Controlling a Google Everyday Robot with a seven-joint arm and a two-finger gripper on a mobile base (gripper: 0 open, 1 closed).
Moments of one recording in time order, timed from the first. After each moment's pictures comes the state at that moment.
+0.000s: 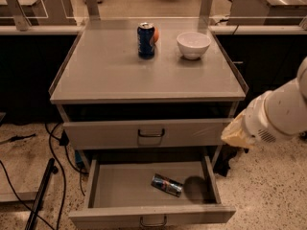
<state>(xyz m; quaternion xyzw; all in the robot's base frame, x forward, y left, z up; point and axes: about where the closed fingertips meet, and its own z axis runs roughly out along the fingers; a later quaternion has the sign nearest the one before) 0.445 -0.200 0.833 -0.50 0.83 0.02 0.23</state>
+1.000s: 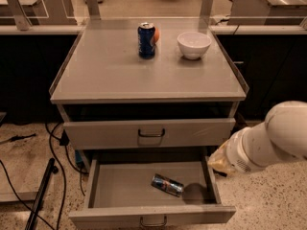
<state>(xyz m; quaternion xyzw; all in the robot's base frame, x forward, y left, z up) 0.437 -0.183 0.731 -0.48 0.84 0.06 0.22</state>
